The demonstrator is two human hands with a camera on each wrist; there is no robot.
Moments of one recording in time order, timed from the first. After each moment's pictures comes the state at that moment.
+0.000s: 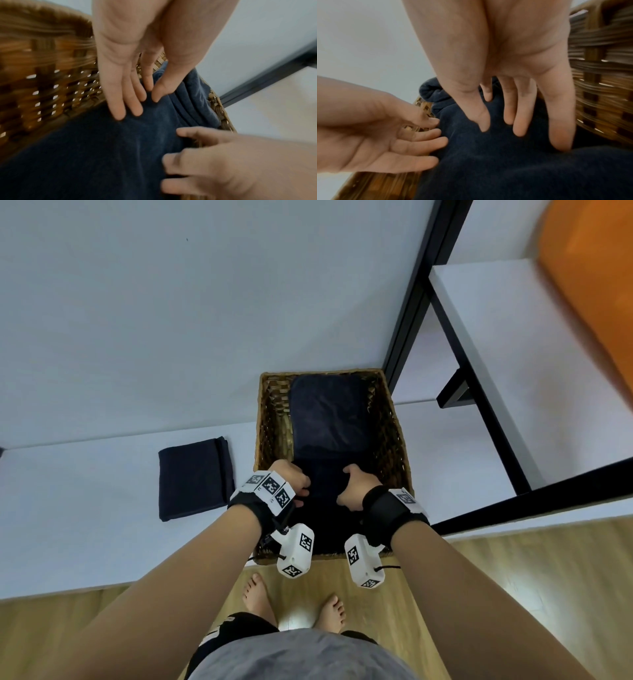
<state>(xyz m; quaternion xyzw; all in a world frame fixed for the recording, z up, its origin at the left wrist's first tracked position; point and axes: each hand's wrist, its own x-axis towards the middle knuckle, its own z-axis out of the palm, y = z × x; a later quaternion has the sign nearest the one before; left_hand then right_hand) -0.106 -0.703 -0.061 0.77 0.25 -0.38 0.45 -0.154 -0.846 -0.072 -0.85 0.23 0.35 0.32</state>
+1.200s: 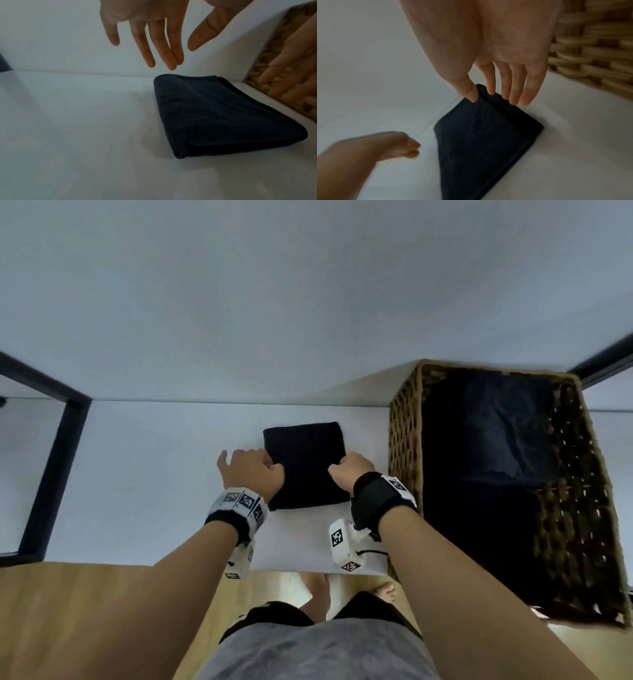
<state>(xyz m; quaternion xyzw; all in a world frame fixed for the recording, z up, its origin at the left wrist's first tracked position) -0.028 -0.393 -0.141 0.97 0.11 -0.17 0.12 -0.024 -0.582 -0.124 -0.82 0.25 0.38 0.36</state>
